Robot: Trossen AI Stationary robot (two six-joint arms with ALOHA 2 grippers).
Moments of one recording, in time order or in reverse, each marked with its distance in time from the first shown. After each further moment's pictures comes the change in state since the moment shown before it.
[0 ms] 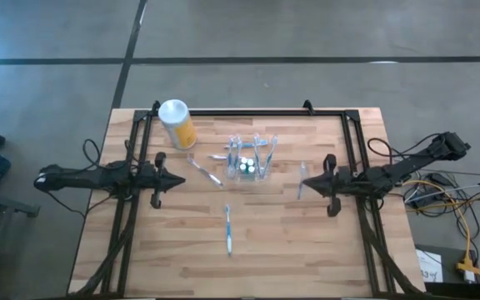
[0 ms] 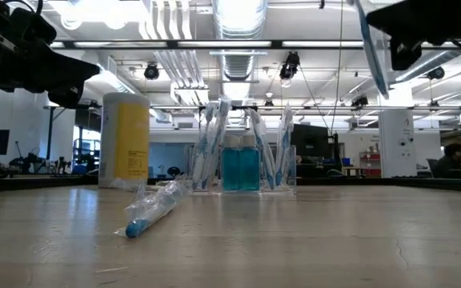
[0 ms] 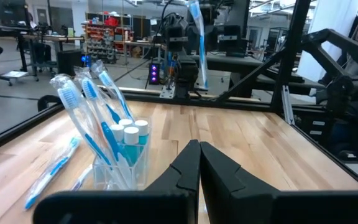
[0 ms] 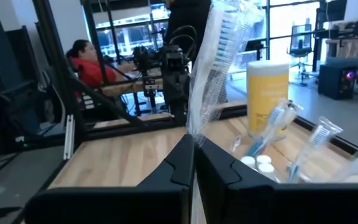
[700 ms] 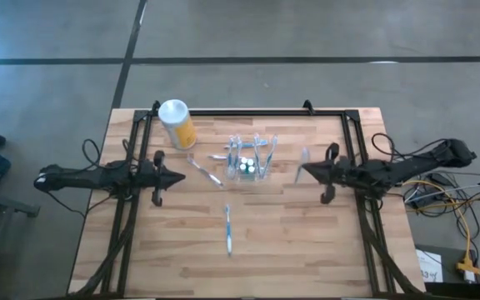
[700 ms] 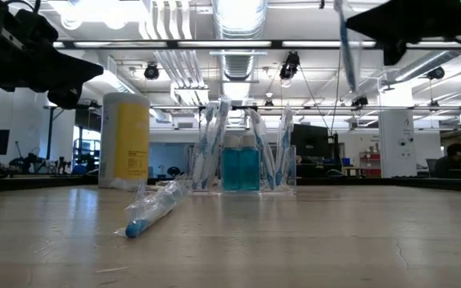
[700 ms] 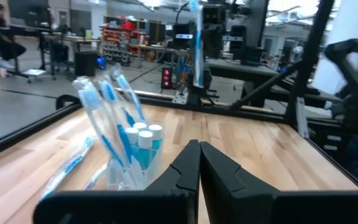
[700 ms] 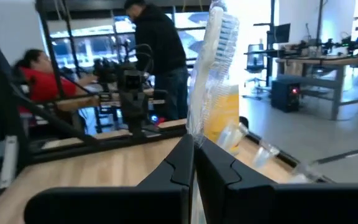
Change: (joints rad) left arm 0.000 0.000 0.000 0.021 -0.065 -0.035; right arm -0.155 0.031 0.045 0.027 0.014 -0.070
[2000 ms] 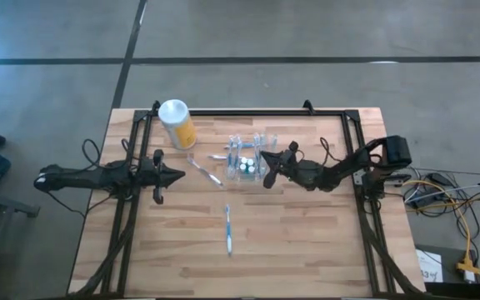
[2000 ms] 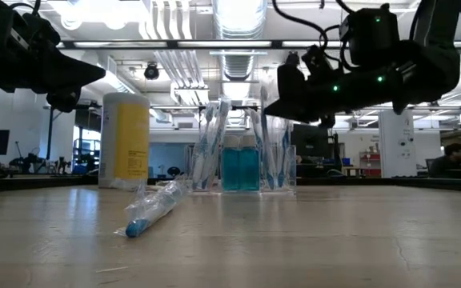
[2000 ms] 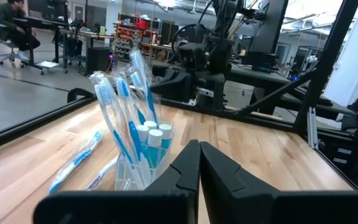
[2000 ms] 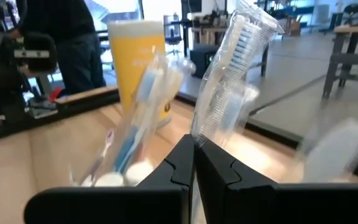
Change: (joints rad) left arm 0.000 0.001 0.000 -0.012 -0.055 -0.057; right arm -0.275 1.138 0.227 0.755 0.106 0.077
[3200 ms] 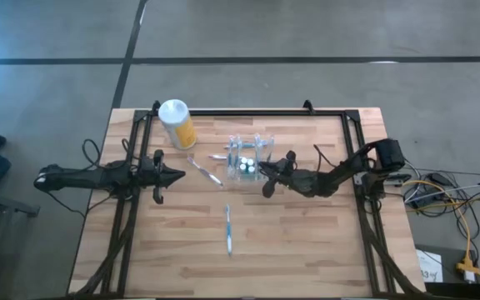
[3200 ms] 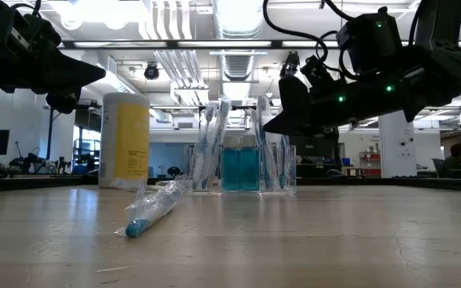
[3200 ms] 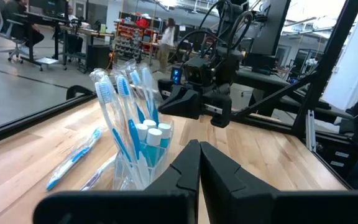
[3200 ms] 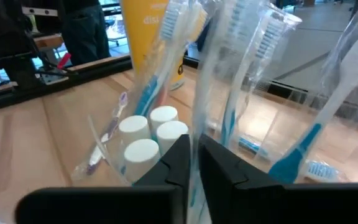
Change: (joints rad) left arm 0.000 0.001 0.000 -0.006 -0.002 -0.025; right arm 0.072 0.061 0.004 -0.072 0.030 0.107
